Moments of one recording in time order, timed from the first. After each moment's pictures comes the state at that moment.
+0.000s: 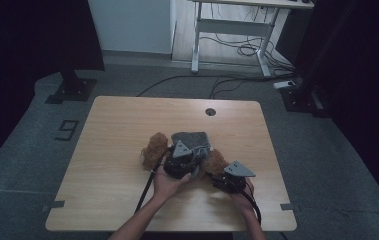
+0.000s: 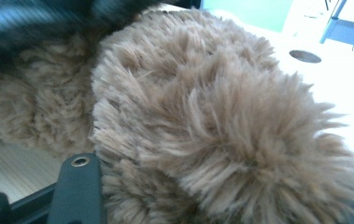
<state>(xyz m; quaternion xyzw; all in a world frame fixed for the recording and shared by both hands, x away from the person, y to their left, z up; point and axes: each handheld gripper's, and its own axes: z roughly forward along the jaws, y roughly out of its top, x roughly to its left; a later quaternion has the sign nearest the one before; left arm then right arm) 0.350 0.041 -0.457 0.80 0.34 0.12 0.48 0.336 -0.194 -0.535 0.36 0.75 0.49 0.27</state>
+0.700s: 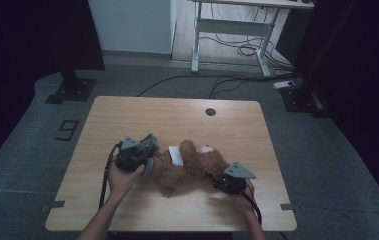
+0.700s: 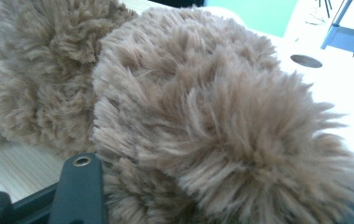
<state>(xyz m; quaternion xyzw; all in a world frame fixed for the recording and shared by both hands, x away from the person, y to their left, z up) 0.362 0.173 -0.465 0.75 0.47 0.16 0.44 0.333 -0.196 -0.538 0.34 0.75 0.50 0.27</state>
